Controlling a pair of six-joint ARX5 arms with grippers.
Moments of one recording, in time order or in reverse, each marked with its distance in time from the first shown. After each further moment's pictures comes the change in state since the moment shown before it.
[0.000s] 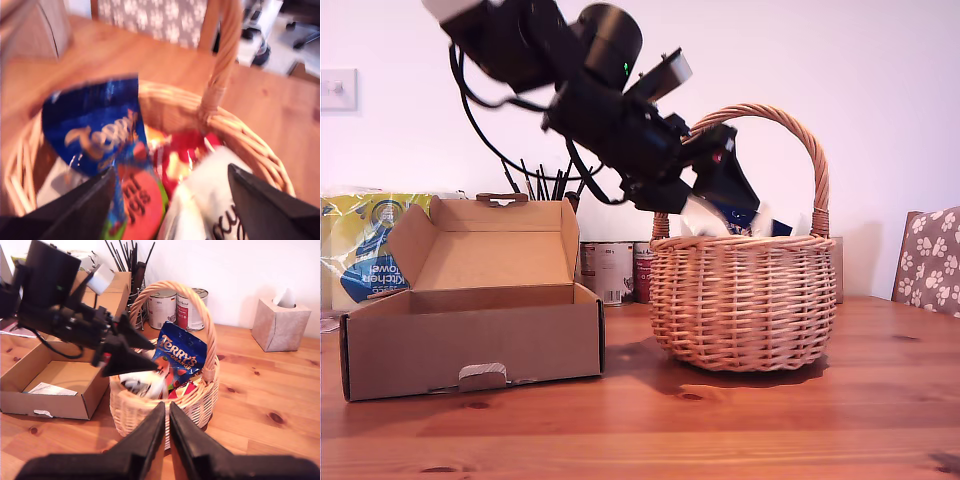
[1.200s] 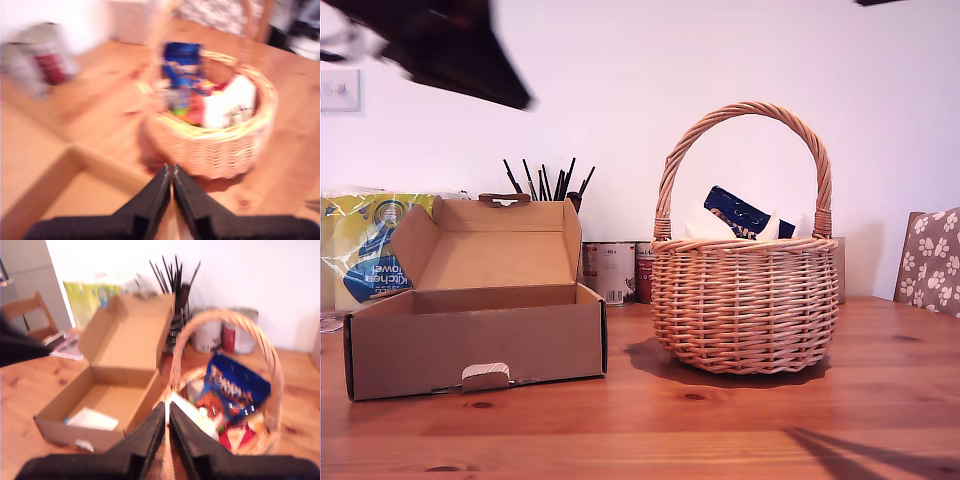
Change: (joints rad) left arm 0.164 -0.888 -0.628 -0.136 -0.230 0.016; right arm 0.000 0.274 0.000 0.373 -0.156 0.027
